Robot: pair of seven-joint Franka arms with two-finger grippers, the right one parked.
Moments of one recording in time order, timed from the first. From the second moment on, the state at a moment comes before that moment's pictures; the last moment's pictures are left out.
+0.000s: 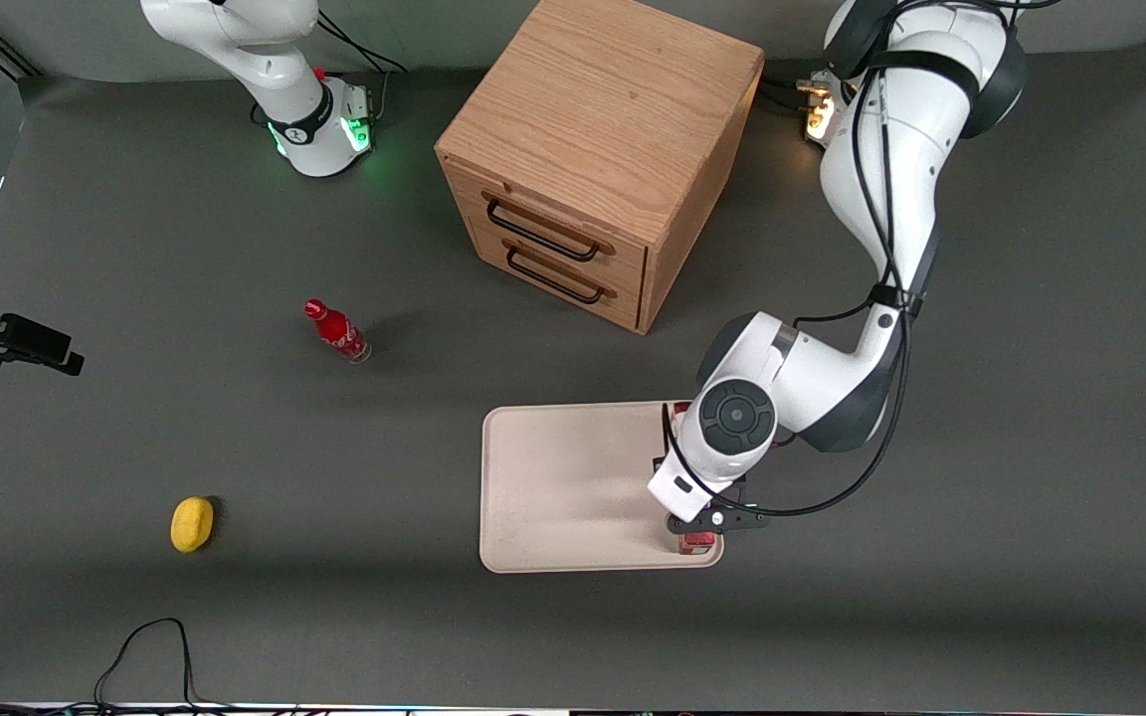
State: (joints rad) arm -0.38 0.94 -0.20 -1.04 0.17 1.95 -0.64
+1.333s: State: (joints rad) arm -0.38 0.60 -0.20 -1.00 0.17 1.49 -0.64
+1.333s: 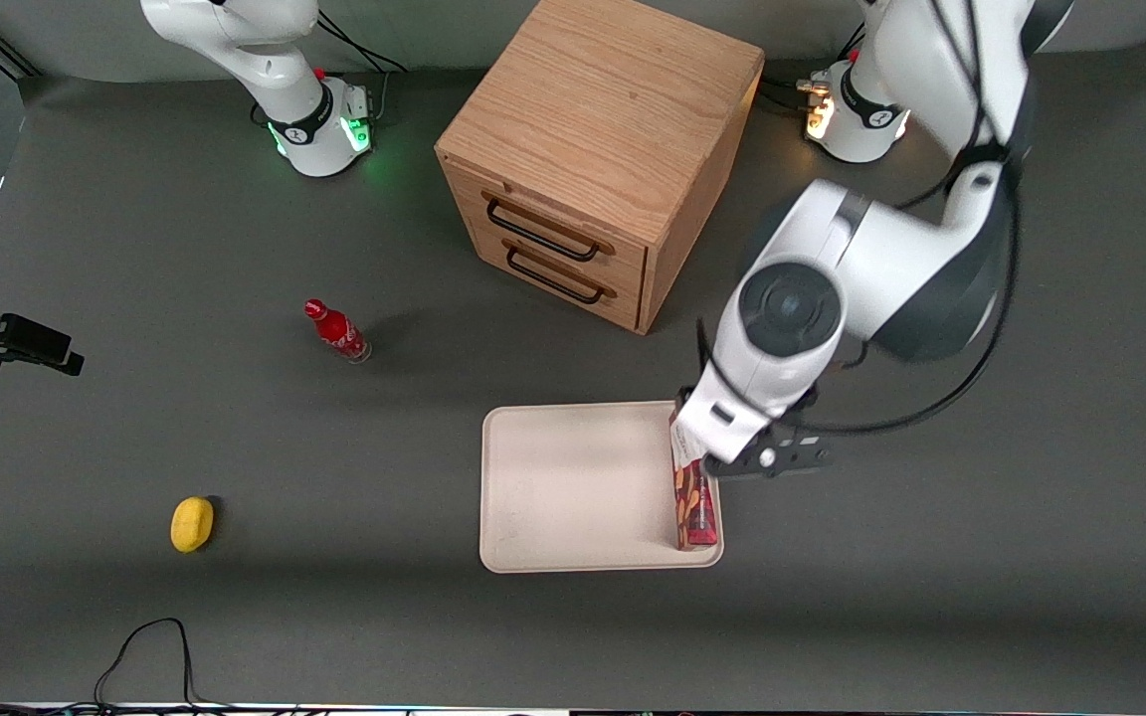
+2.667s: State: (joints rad) arm 0.09 0.03 -0.18 -1.66 0.04 1.58 -0.19
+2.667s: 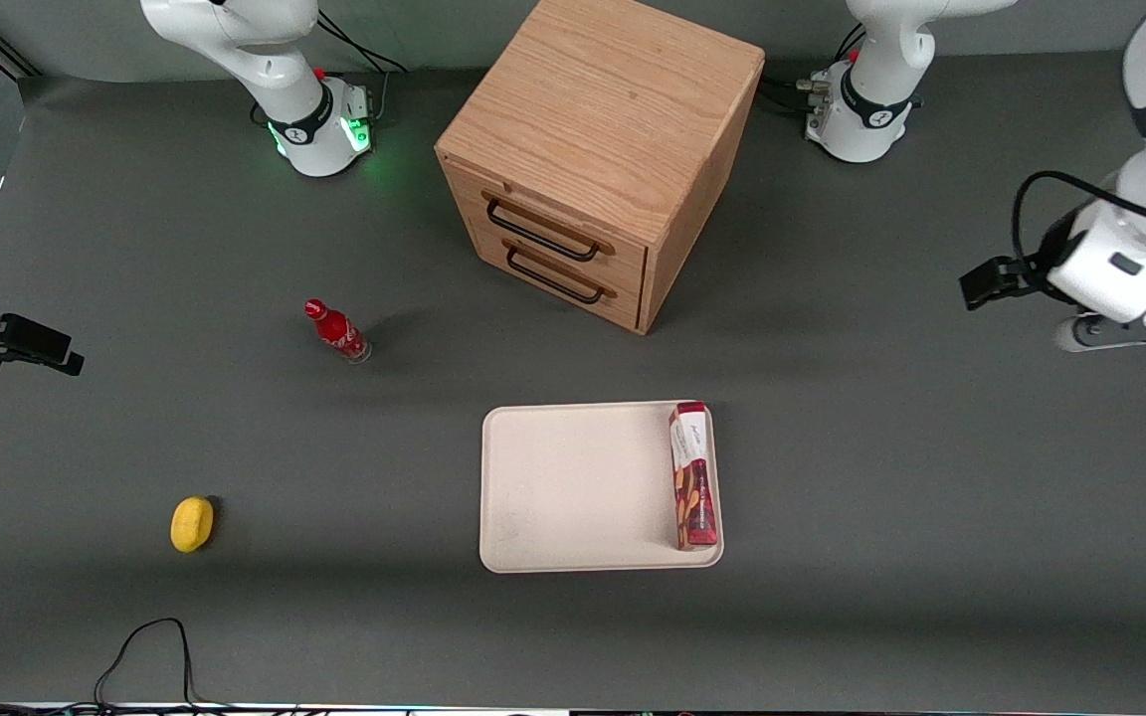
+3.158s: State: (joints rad) arm 0.04 0.02 -0.06 -1.65 0.02 1.63 -0.12
